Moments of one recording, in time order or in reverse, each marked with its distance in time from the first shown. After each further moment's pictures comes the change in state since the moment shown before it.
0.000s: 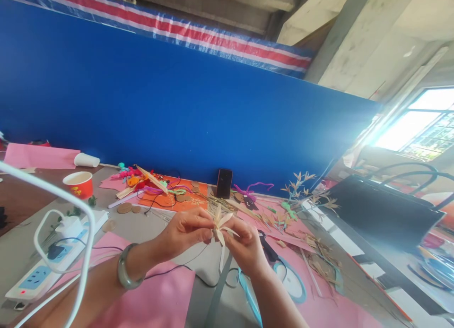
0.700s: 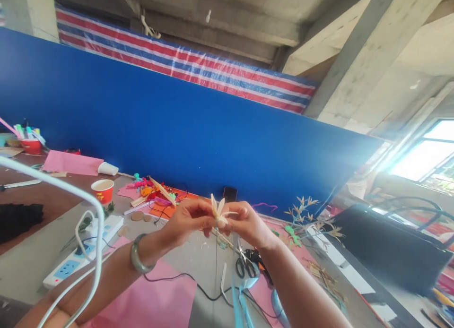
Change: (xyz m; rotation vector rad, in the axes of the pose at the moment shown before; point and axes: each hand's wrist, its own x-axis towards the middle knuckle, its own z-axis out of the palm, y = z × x) left_hand 0.022 0.054 -0.006 -0.335 0.209 0.029; right_hand 0.076 -0.064 -0.019 0.314 -0.435 0.179
